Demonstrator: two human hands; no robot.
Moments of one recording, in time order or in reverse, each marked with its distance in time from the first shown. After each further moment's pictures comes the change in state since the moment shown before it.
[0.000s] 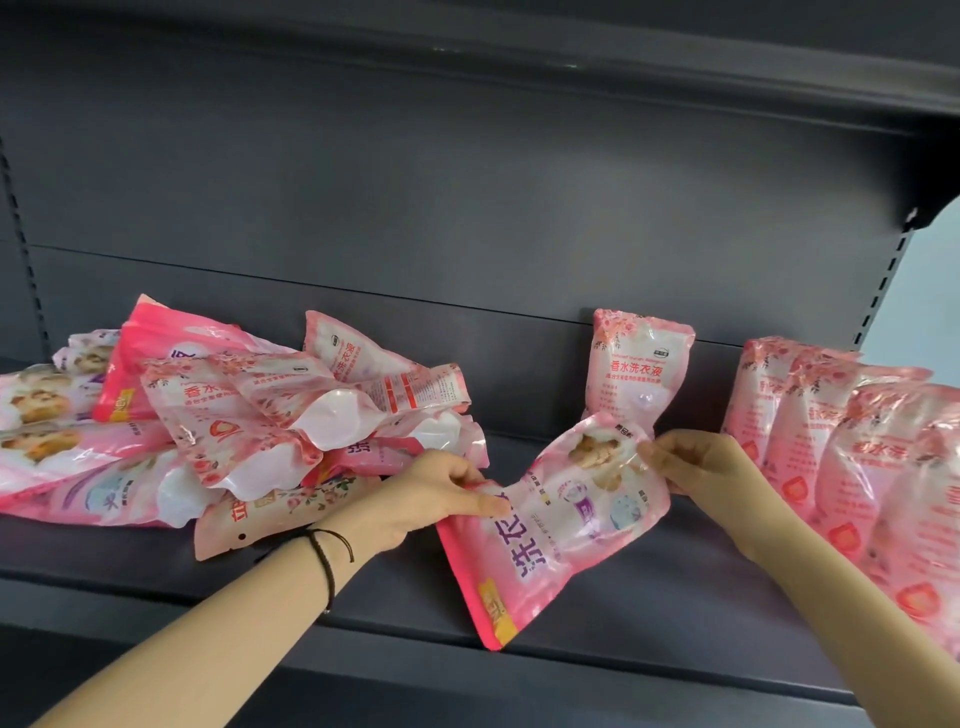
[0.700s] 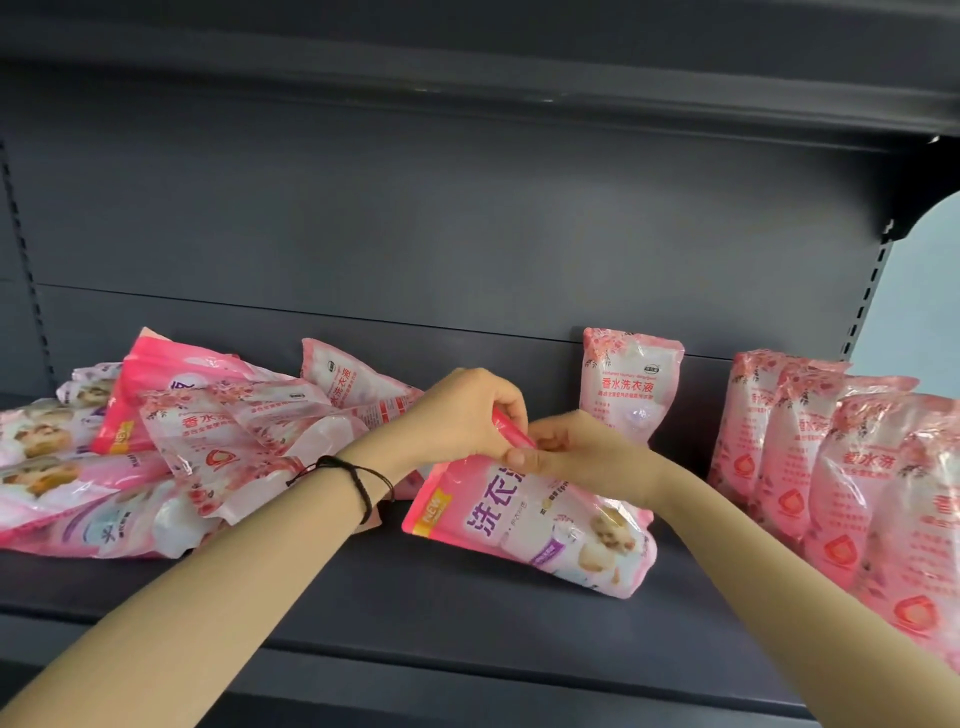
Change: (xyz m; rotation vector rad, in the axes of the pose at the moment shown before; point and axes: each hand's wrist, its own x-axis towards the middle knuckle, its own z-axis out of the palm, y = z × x) left_hand 0.012 0.100 -0.019 0.605 0.141 0.422; right_hand 0.026 -0.066 0.053 -0.161 -0.527 -0.284
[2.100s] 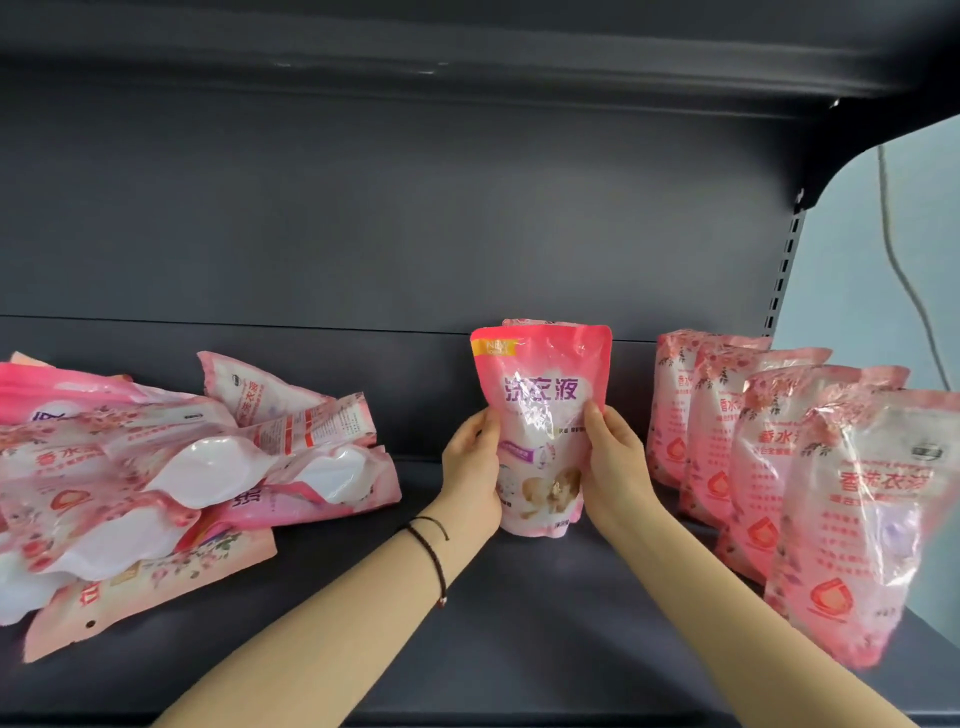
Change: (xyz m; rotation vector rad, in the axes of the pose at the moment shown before) left_hand 0.070 0.026 0.155 -1.313 0.462 -0.564; right_hand -0.018 0.102 -0.025 0.985 0.918 0.114
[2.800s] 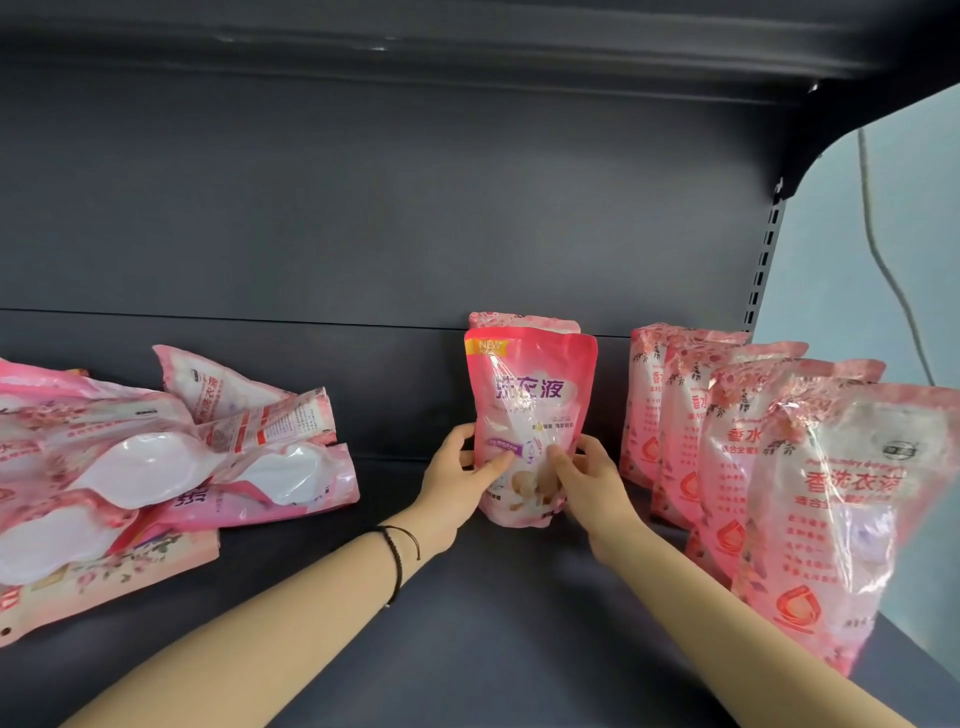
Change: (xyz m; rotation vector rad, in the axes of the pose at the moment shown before) left_hand 0.014 -0.030 -0.004 0.497 -0.195 0.122; right_hand 0.018 0.024 -0.052 -0.563 -0.026 0.075
